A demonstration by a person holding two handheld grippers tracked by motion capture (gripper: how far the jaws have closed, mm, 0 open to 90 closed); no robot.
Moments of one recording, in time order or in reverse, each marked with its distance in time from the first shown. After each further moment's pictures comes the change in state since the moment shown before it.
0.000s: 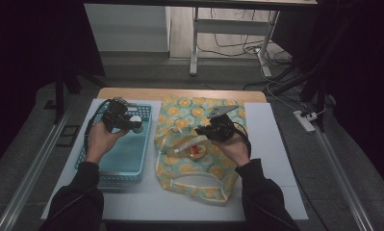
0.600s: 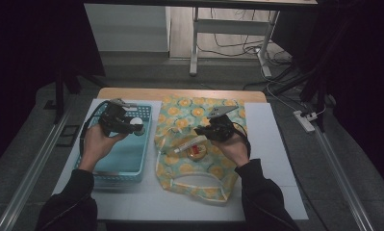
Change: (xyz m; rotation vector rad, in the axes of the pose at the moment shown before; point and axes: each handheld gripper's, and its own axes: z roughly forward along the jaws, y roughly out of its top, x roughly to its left) left arm -0.030 -0.002 -0.031 -0.046 -0.040 0.063; right arm 0.000 -0.001 0.002 -0.005 0.002 -0.003
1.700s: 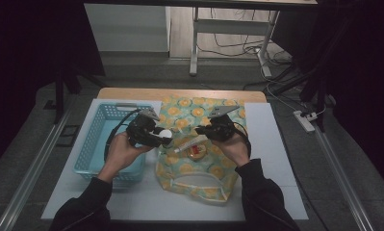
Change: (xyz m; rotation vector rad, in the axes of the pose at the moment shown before) left arm -0.083 0.031 0.030 -0.007 -0.188 0.178; right arm -0.001 0.000 -0.002 -0.013 -0.006 -0.004
